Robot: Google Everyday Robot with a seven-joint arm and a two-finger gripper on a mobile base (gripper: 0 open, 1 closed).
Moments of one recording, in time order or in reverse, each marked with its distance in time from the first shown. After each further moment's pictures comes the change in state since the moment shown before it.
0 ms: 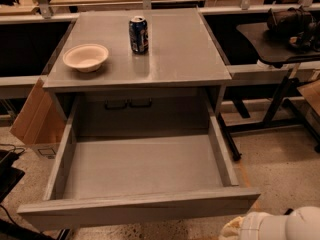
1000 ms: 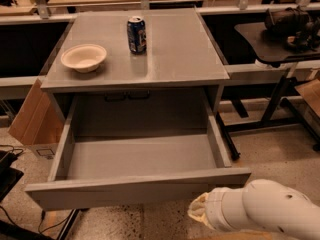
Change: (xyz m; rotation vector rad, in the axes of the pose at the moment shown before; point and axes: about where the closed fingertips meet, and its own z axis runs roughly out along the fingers) arm -0.065 -0.039 0.086 -0.036 -0.171 -0.070
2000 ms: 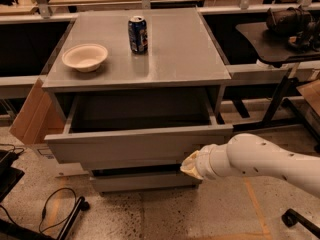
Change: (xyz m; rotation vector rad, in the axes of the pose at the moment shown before) arm -0.041 -0.122 0.032 0.077 -0.064 -0.001
